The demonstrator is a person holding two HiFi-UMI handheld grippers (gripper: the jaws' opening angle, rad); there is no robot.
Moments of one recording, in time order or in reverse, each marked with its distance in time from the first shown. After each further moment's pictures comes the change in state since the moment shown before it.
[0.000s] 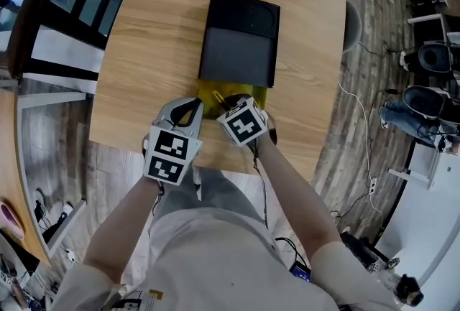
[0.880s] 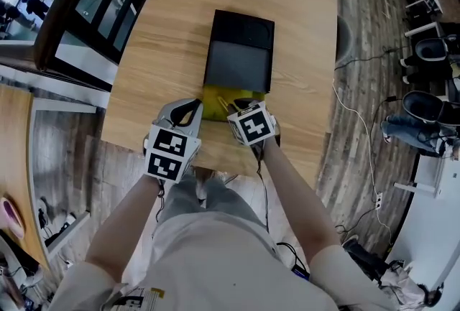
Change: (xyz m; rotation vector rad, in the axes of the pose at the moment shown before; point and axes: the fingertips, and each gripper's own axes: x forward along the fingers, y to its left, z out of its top) left arm -0.056 -0.010 0.030 0.041 -0.081 0.058; right arm -0.057 -0.004 0.009 0.119 -0.139 -0.090
